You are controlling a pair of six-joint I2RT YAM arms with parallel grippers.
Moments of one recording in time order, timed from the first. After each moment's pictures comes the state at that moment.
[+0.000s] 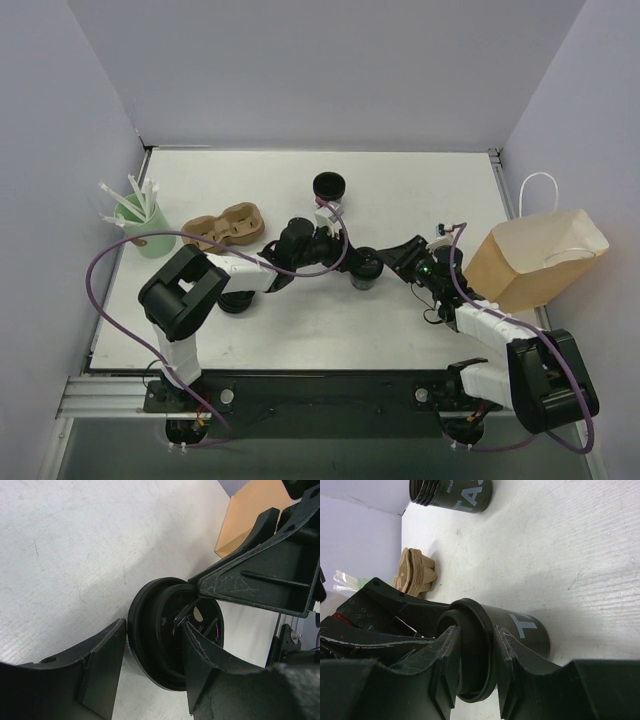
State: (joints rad) left arm -0.75 1.87 0.91 0.60 0.33 -0.52; right arm 0.25 1.19 0.29 0.52 -0.25 0.94
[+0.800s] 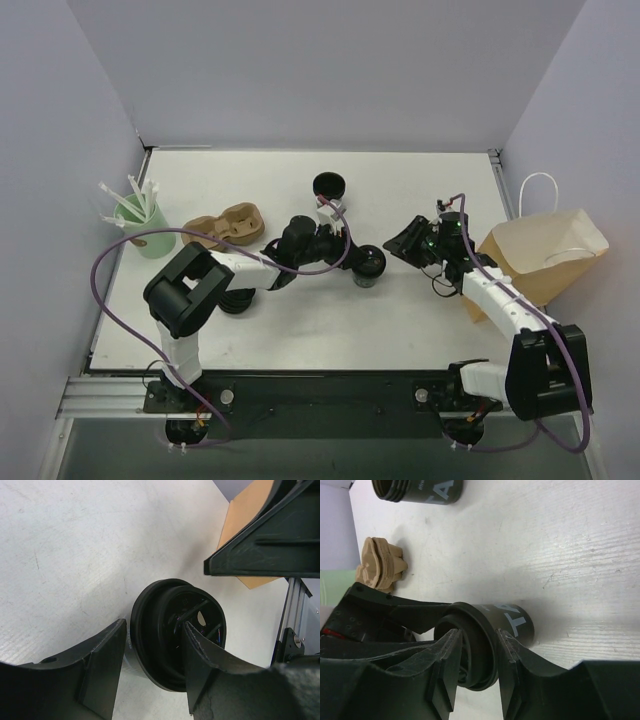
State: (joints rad) left arm -0.75 1.91 0.95 0.62 0.35 -0.51; right arm 0.16 1.20 0.65 -0.07 -0.32 0.75
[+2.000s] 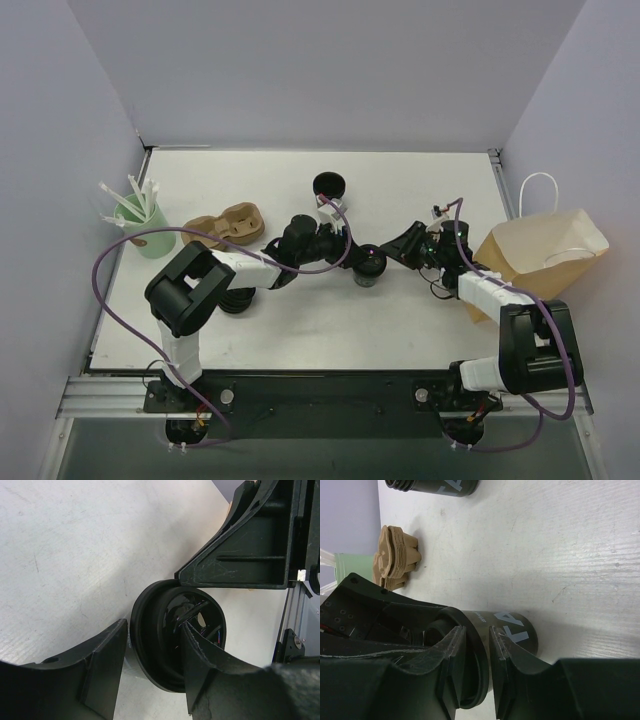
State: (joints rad) left arm -0.75 1.92 0.96 0.62 0.35 -0.51; right arm 0.12 1.36 0.53 0.26 -0.49 0.76
